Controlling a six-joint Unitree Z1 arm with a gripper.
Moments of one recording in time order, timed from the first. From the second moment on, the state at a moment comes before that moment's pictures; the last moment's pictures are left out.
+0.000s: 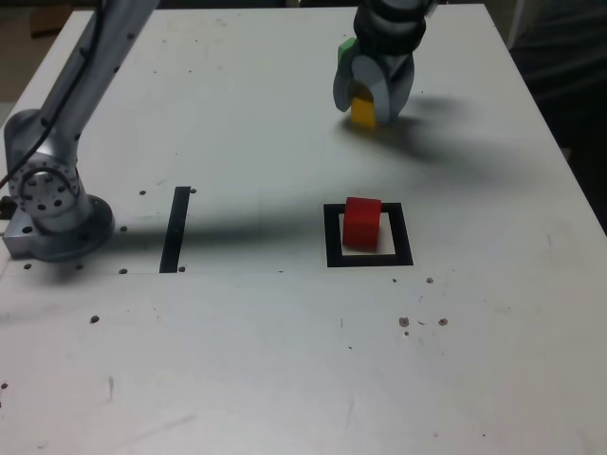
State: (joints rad) arm 0.38 2.26 -1.87 1.23 0.31 0.90
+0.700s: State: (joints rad) arm 0.19 2.07 -1.81 1.40 0.26 0.67
